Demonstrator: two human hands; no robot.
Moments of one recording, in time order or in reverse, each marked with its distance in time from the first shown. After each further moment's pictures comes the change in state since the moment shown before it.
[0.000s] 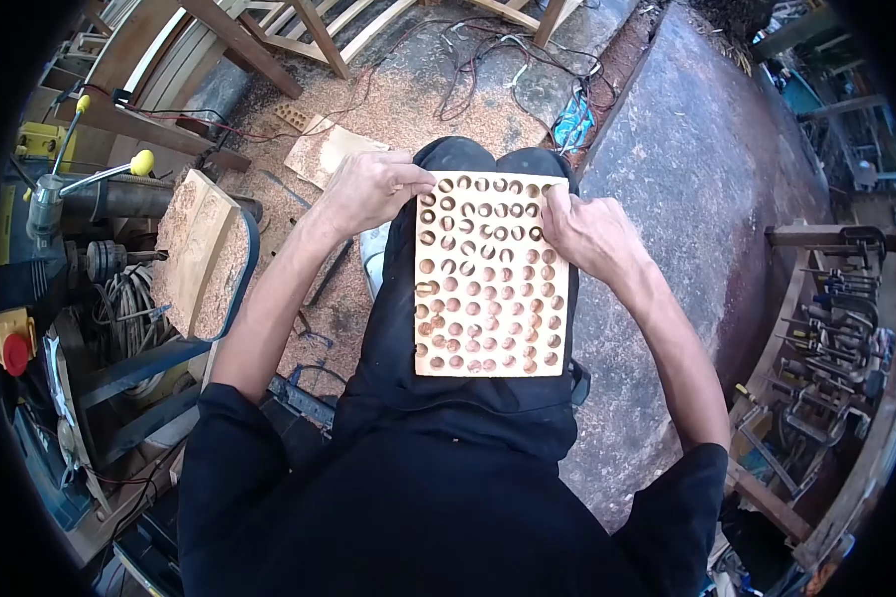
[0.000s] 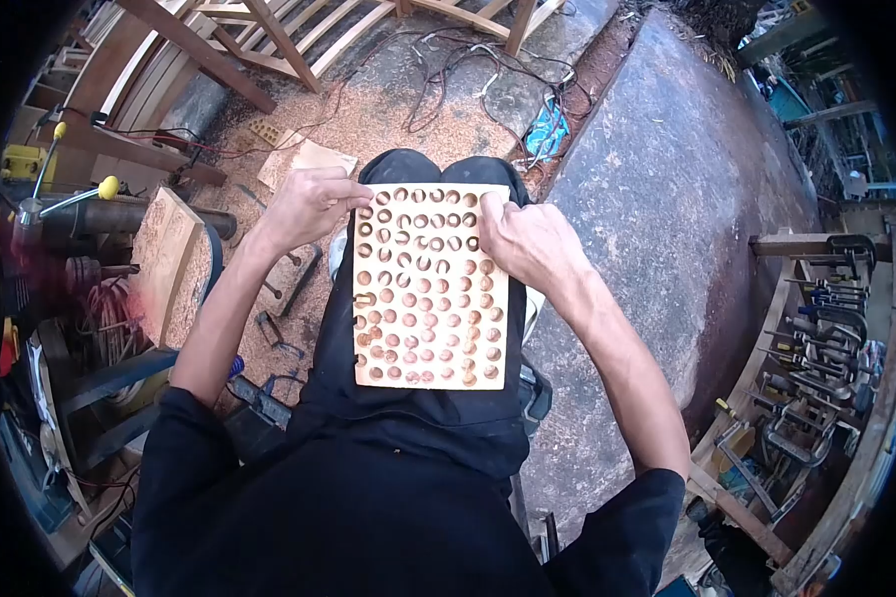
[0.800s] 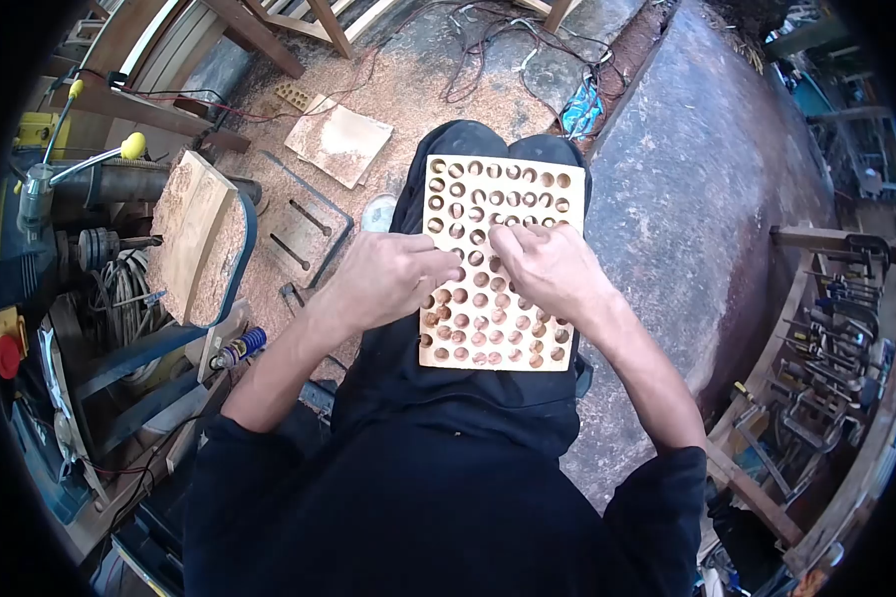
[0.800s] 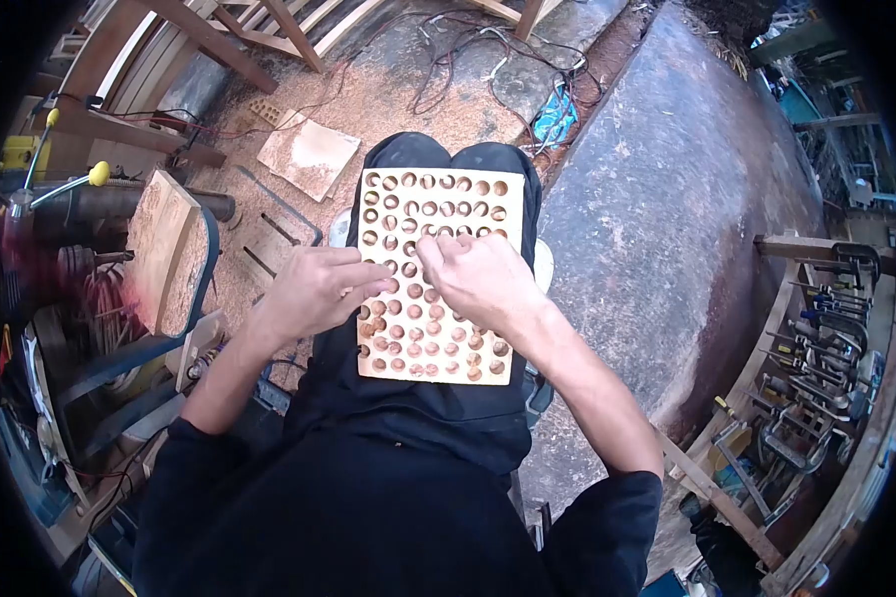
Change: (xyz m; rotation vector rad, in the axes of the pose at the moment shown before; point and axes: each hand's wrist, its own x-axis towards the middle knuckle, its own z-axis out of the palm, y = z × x) left_hand -0.051 0.087 -0.001 -0.110 -0.152 -0.093; right_hand -0.003 -0.067 0.002 0.186 -0.019 -0.210
